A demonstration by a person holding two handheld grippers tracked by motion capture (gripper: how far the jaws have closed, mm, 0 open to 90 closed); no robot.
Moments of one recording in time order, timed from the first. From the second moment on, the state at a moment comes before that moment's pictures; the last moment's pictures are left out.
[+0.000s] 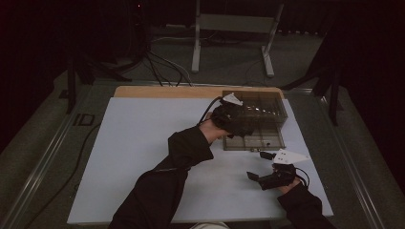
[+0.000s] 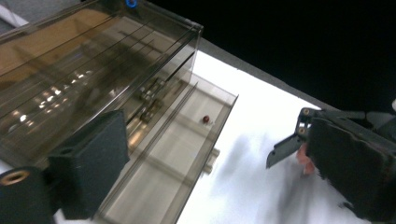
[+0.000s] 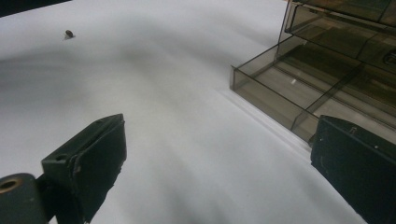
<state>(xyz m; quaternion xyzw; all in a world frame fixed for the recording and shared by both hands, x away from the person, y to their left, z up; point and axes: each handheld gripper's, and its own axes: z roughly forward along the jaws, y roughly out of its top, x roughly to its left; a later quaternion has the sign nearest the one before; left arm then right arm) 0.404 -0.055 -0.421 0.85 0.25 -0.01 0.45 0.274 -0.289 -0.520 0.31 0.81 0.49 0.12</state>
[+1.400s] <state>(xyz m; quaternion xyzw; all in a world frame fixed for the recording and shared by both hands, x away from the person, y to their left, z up) 0.342 0.106 -0.418 0.82 0.36 0.08 0.44 0.273 -0.280 -0.519 0.30 0.81 0.49 0.12</state>
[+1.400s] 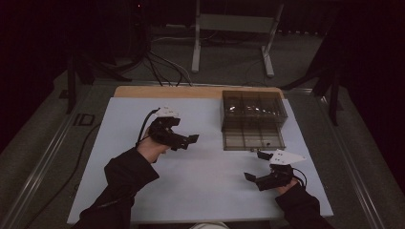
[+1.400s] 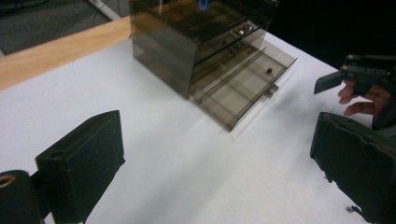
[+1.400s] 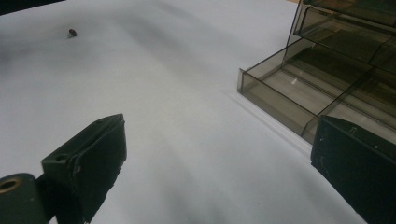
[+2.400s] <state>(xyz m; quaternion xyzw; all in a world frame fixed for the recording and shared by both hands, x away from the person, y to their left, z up) 0.278 0.193 -0.476 0.79 0.46 0.13 0.38 0.272 -0.280 -0.519 0.30 0.81 0.48 0.12</state>
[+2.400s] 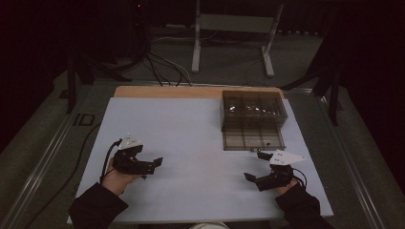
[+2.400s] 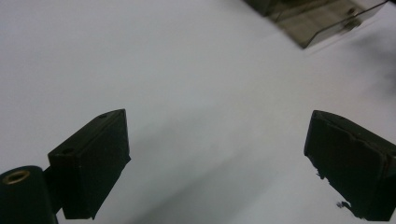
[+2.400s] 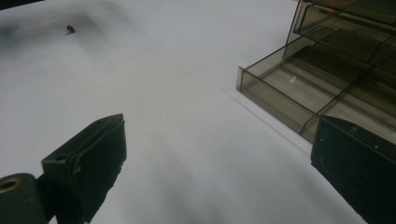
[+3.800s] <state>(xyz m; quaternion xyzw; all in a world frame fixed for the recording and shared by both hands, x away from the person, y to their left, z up) 0.248 0.206 -0.524 0.83 0.47 0.11 0.30 0.273 -0.282 -0.520 0.30 0.82 0.48 0.12</state>
